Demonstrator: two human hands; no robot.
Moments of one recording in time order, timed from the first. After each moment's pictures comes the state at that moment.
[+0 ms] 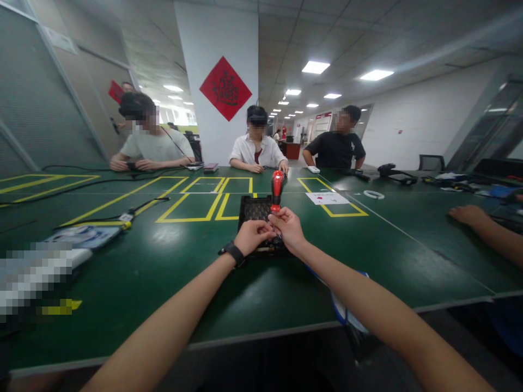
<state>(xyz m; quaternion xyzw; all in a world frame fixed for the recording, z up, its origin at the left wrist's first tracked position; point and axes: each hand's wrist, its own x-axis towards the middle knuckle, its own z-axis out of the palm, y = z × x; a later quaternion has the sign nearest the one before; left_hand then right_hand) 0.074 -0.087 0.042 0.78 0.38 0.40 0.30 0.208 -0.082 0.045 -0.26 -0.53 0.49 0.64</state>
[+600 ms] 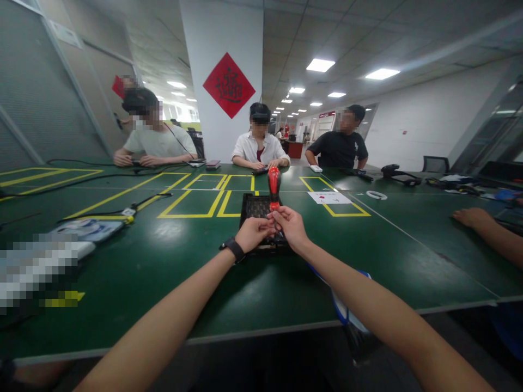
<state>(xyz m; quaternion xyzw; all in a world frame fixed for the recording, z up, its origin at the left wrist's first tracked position) 0.074 -0.091 0.046 0.76 0.34 0.41 0.36 0.211 -0.092 0.054 -0.27 -0.58 0.48 0.61</state>
